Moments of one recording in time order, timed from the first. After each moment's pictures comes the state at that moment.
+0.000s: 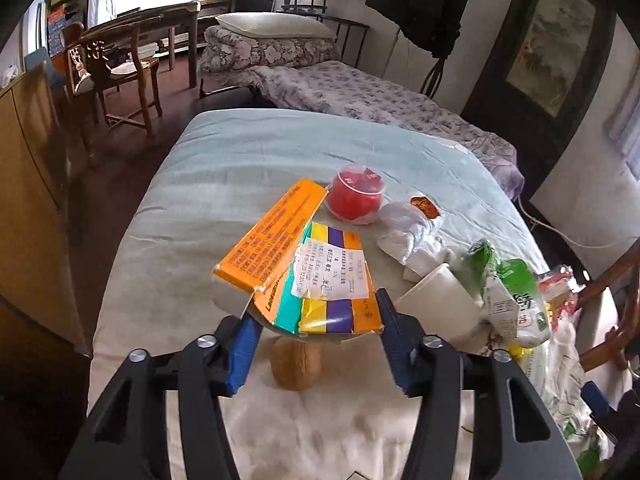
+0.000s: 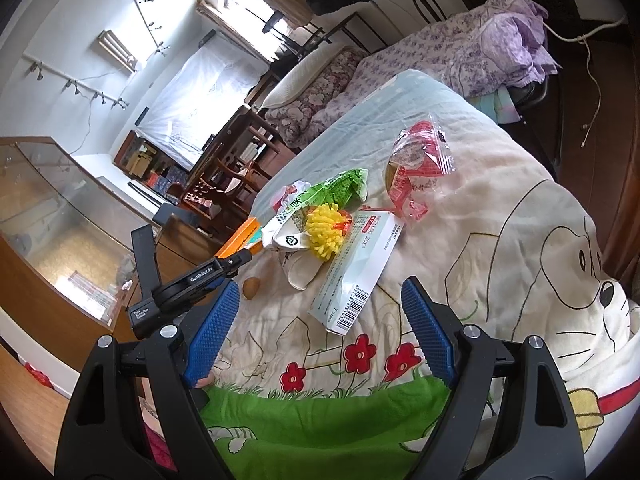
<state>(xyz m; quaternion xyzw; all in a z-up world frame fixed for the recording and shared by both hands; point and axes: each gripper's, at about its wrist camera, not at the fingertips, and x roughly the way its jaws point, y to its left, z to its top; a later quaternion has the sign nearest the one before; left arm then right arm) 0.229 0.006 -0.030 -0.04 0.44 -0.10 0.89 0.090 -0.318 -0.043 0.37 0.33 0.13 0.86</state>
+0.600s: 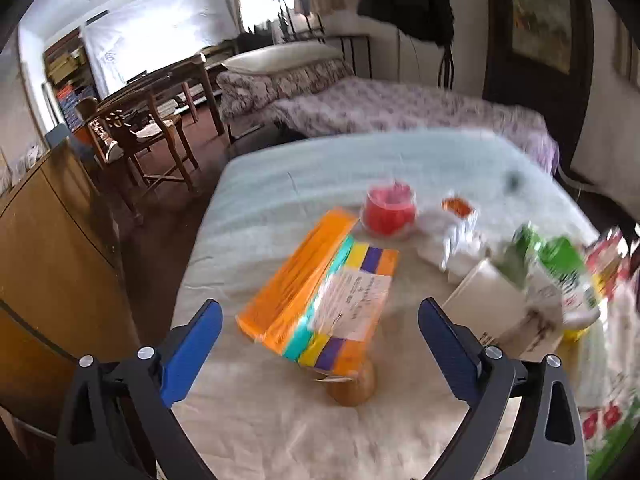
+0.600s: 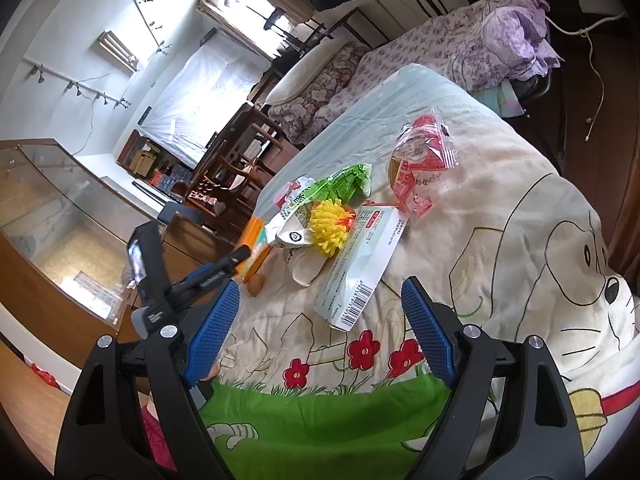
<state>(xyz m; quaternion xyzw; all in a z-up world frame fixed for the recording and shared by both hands) 0.226 -0.006 -0.020 0.08 0.39 -0.05 0.92 0.092 -0.319 -0.046 0.37 0.34 0.14 0.85</state>
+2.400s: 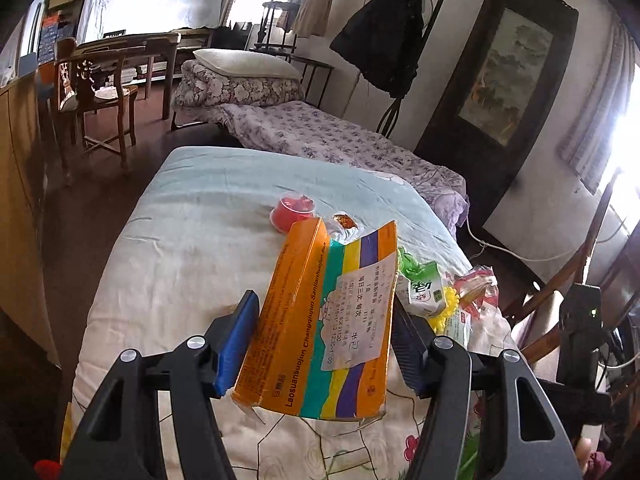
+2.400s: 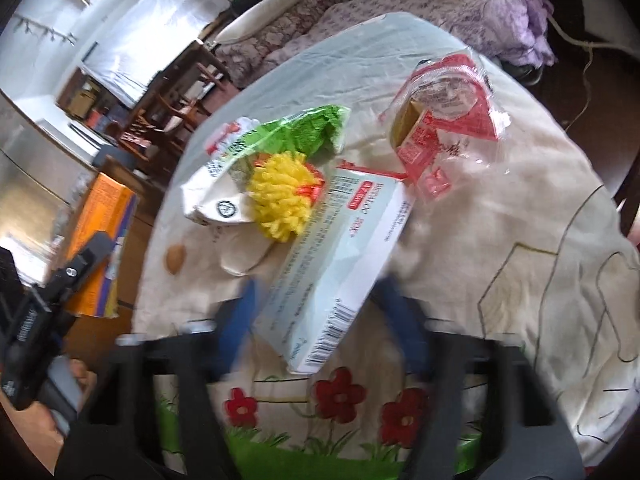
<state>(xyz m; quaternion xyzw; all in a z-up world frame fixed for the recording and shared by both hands) 0.161 -0.004 0.009 -0.08 0.37 -0.17 0.91 0.160 -0.268 -0.069 0.26 0.46 0.07 0.85</state>
